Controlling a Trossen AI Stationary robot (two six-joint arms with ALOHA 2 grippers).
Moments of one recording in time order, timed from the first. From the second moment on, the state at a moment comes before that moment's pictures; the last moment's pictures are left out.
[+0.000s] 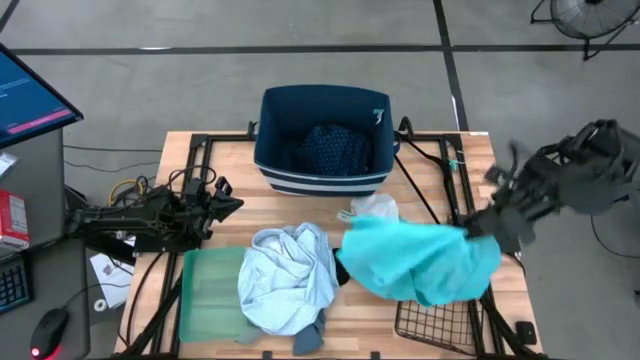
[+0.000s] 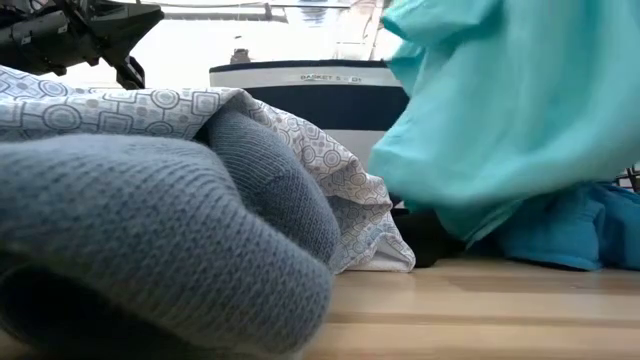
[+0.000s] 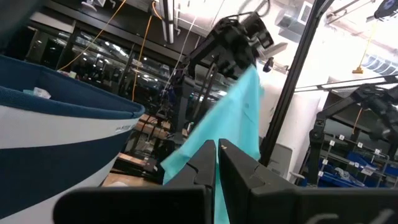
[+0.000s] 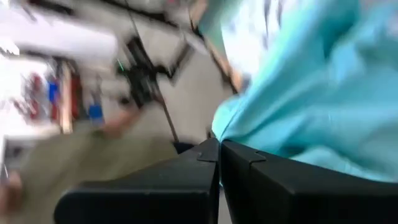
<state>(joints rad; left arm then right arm) 0.05 0.13 0.01 0.47 0.03 -0.40 0.85 1.32 2.23 -1.57 0.30 1.51</state>
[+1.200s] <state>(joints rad) 0.05 0.13 0.01 0.47 0.03 -0.40 0.83 1.43 1.25 -1.53 -0.03 1.82</state>
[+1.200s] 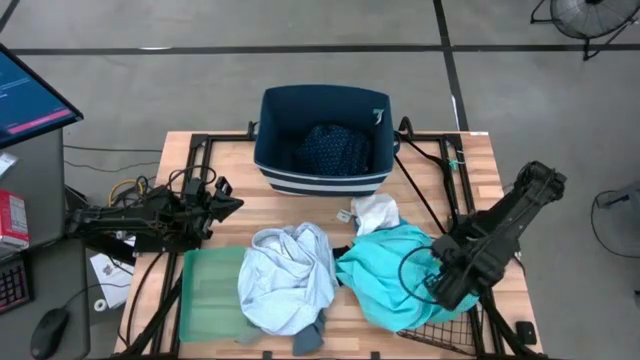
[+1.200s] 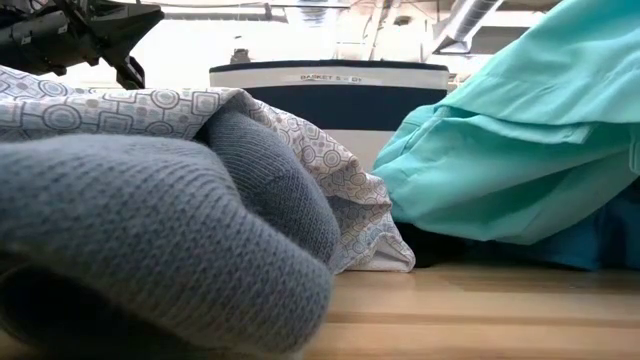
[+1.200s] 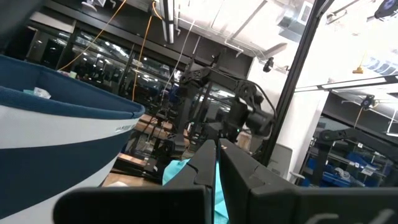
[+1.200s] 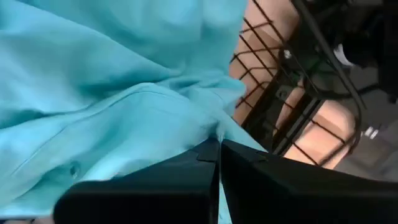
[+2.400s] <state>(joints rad) 0.05 0.13 0.01 0.47 0.03 -0.40 0.35 1.61 1.62 -1.40 0.08 0.74</state>
